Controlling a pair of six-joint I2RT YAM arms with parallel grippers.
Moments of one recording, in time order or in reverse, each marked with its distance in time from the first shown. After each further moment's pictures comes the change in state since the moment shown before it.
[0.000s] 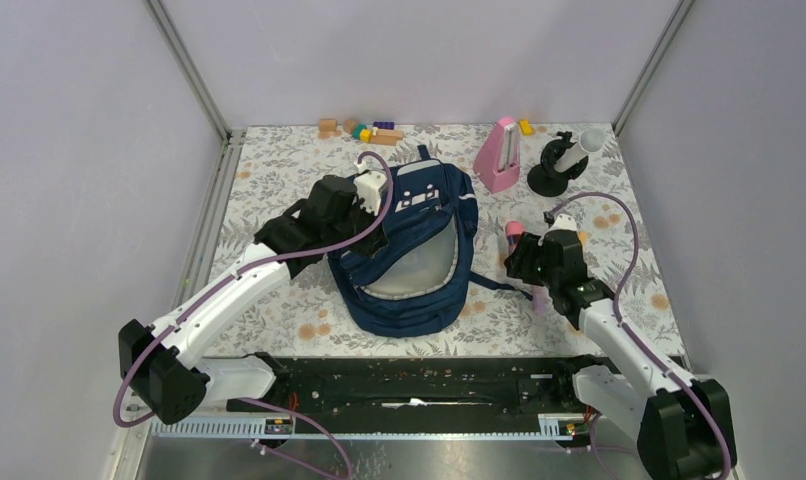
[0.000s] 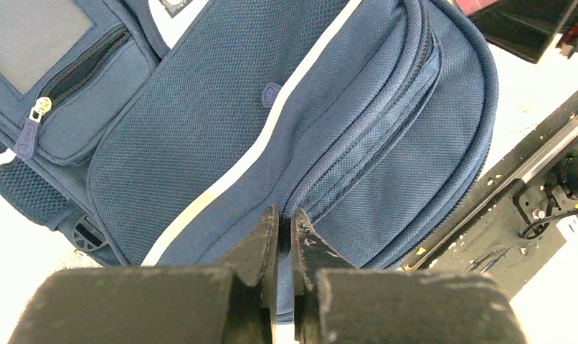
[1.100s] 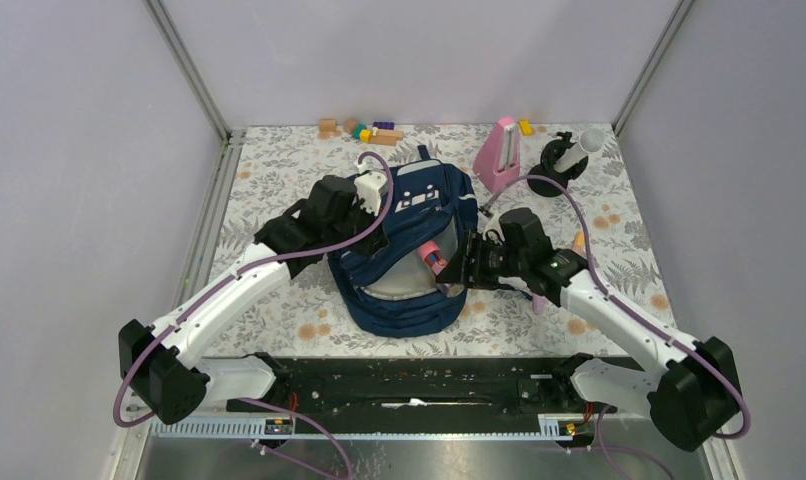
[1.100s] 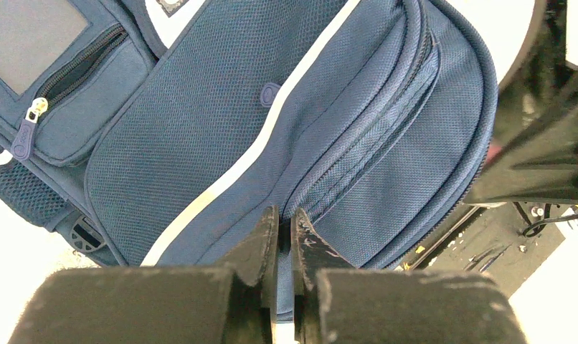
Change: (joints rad) left arm 0.000 0.001 0.000 -0.001 0.006 0.006; right arm 0.290 0.117 0.303 -0.231 -0.537 0.291
